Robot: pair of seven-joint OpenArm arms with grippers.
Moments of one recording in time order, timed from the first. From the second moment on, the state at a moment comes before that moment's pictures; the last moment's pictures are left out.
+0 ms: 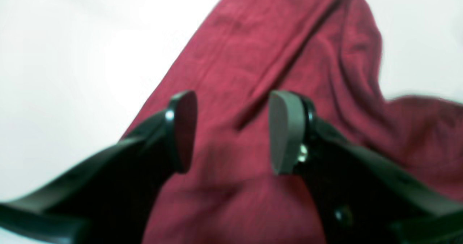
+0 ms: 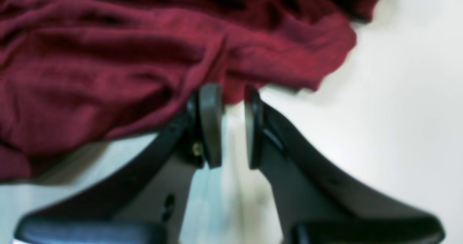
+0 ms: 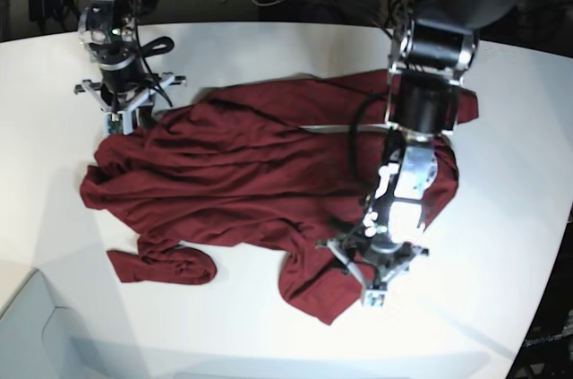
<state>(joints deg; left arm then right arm) -32.5 0.1 7.2 49.1 -0.8 0.2 27.0 -18.7 2.6 12.6 94.4 -1.0 11.5 -21.2</state>
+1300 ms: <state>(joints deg) -40.0 -12.6 10.7 12.4 -2.1 -0.1 -6.2 -10.4 8.8 11.2 79.6 1.0 12.1 -15.2</state>
